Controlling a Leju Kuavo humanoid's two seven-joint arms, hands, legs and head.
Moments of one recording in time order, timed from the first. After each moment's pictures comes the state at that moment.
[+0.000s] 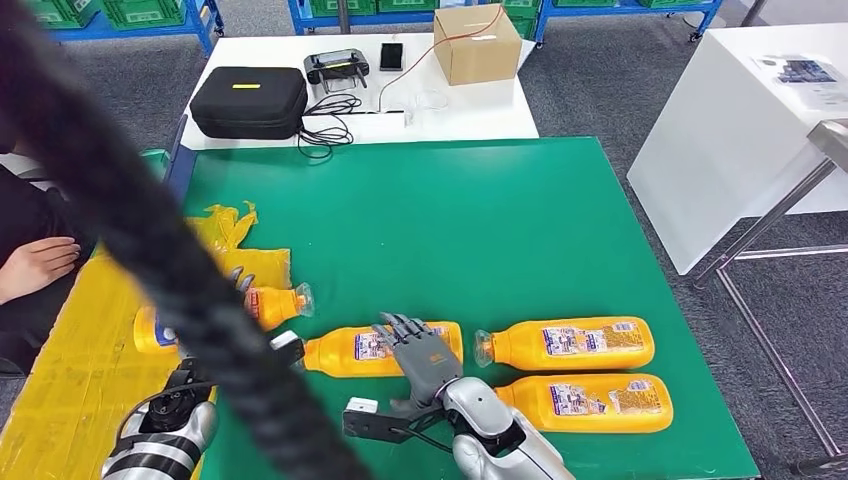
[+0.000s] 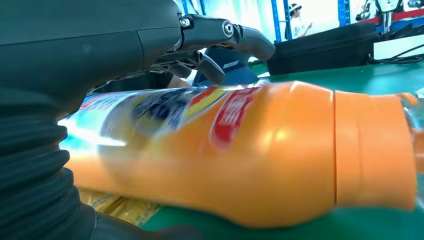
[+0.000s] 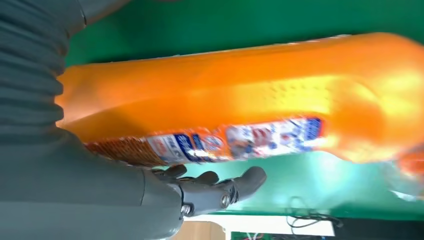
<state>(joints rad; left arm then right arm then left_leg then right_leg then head) -0.32 0.02 -0.10 -0.84 -1.45 0.32 -0.10 -0.15 0.06 0.61 -1.19 1.11 -0.11 0.08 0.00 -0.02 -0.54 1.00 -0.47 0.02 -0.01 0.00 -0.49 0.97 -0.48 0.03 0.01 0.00</state>
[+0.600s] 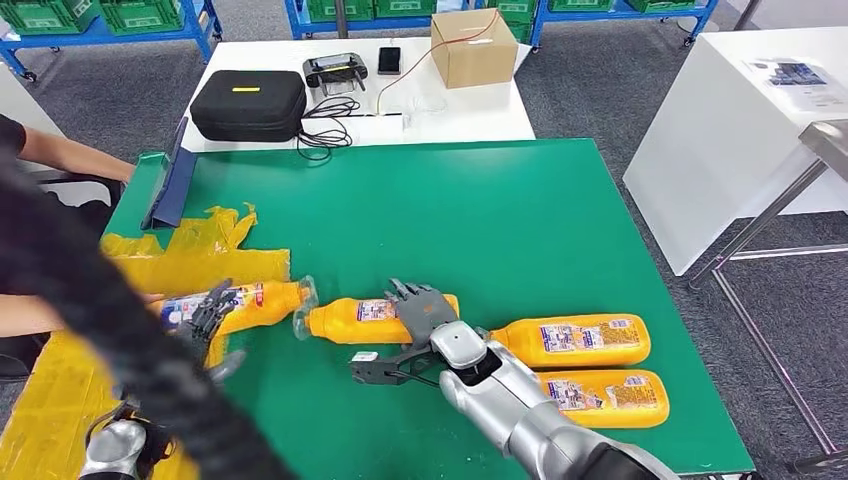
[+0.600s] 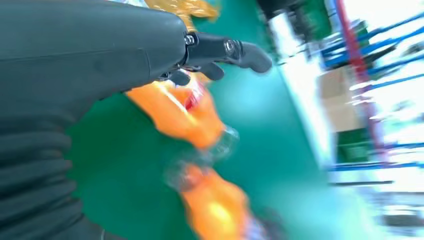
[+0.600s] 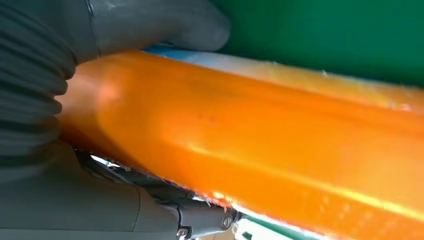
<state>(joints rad) -0.13 0.04 0.10 -1.20 -0.17 -0.47 -0.56 -0.49 0.12 0.63 -0.67 1.26 0.03 0.18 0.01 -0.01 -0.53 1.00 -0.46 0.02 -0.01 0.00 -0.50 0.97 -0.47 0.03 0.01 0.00</state>
